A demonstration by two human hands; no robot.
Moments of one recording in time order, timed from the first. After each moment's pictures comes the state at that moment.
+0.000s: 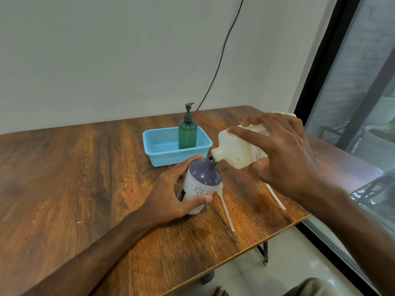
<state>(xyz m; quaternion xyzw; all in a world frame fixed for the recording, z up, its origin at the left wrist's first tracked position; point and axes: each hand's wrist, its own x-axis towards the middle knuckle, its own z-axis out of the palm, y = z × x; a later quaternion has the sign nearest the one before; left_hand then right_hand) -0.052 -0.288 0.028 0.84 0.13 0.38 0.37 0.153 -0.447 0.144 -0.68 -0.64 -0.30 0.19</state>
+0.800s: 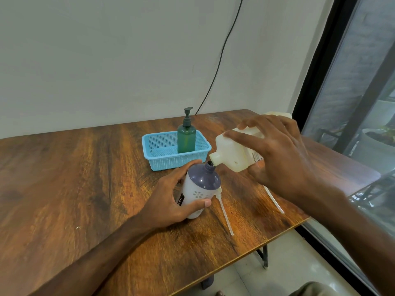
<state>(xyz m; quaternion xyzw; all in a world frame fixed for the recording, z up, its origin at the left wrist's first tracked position) -0.052 -0.288 0.028 0.85 0.13 0.37 0.36 0.150 -0.445 0.152 -0.68 -0.65 -0.29 0.17</state>
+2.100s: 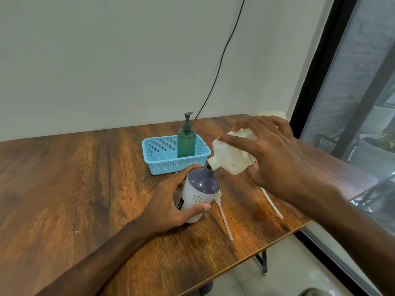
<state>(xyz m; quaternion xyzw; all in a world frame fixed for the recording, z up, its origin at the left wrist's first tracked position) -0.053 -0.288 0.028 0.84 0.12 0.37 0.37 0.138 -0.441 0.164 -0.68 -0.66 -0.30 0.13</state>
